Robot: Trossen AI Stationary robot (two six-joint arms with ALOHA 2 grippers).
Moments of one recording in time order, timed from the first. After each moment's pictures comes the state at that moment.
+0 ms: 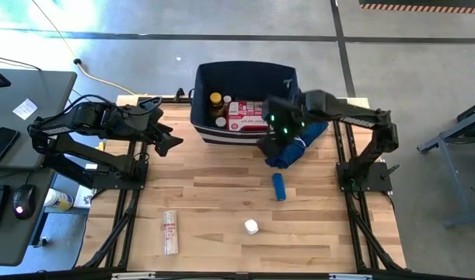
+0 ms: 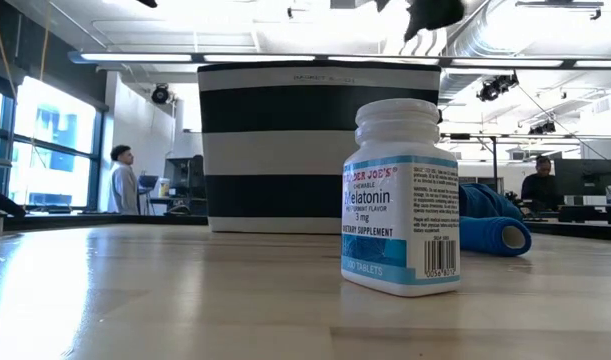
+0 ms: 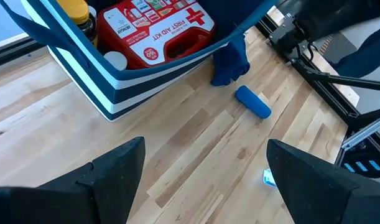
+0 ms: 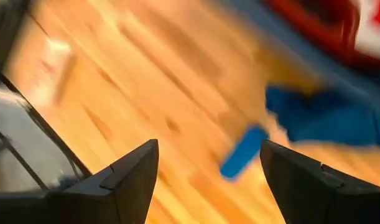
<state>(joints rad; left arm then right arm) -0.04 0.97 1.43 -1.20 -0.30 -0.81 -0.14 1.68 1.92 -1.39 -0.14 0.79</state>
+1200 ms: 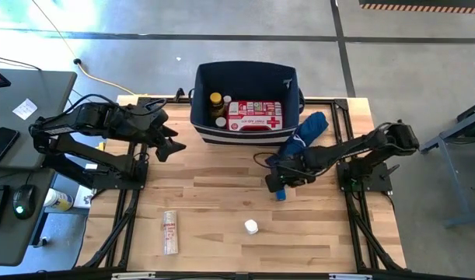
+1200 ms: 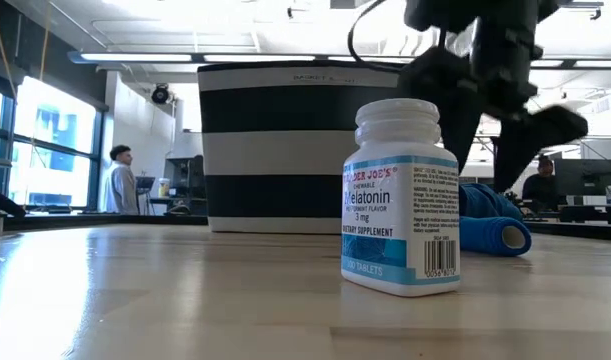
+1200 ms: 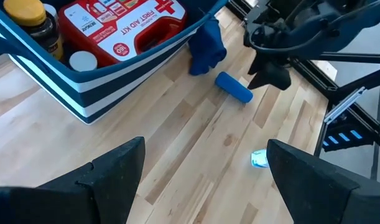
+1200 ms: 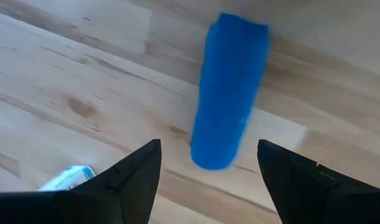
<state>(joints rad) -0.04 0.99 1.43 -1.15 -0.20 -0.71 0.13 1.50 0.95 -0.70 -0.09 1.44</state>
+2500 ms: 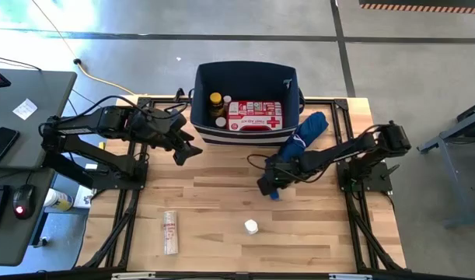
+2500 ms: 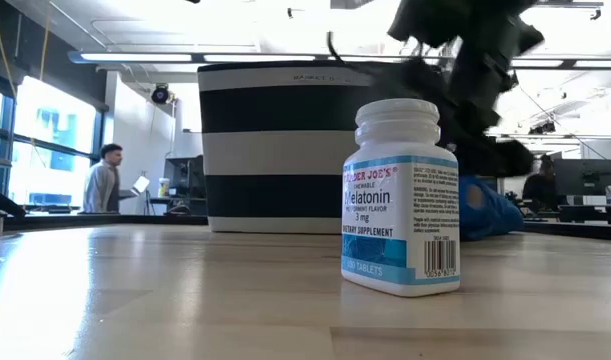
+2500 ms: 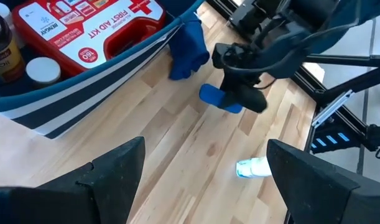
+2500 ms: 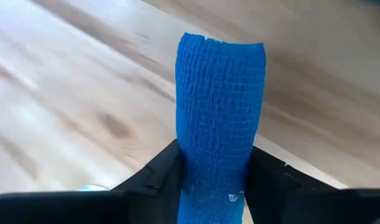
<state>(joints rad) -0.04 1.11 1.43 -1.01 -0.16 -0.71 0.13 1.59 0.87 -0.38 -0.04 1.31</state>
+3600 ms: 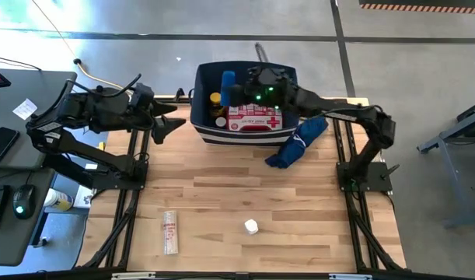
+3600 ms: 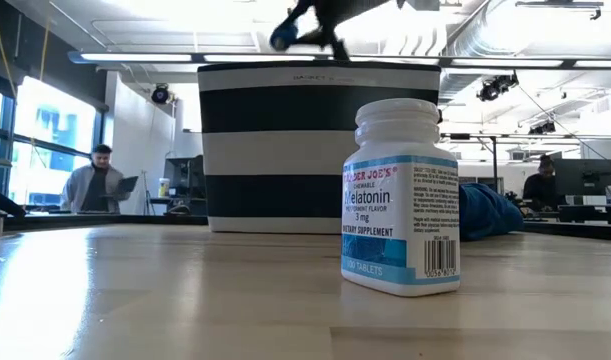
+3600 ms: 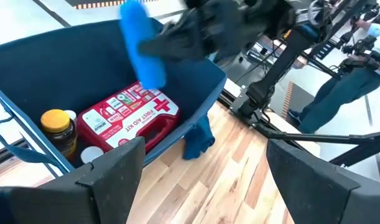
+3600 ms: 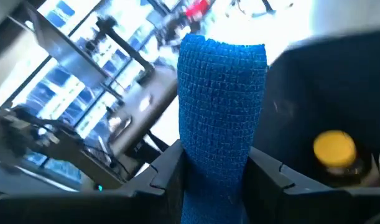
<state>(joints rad) -0.04 1.03 1.62 -1.02 -0.41 -0.61 -0.33 1.70 1.59 -0.08 0.08 0.79</state>
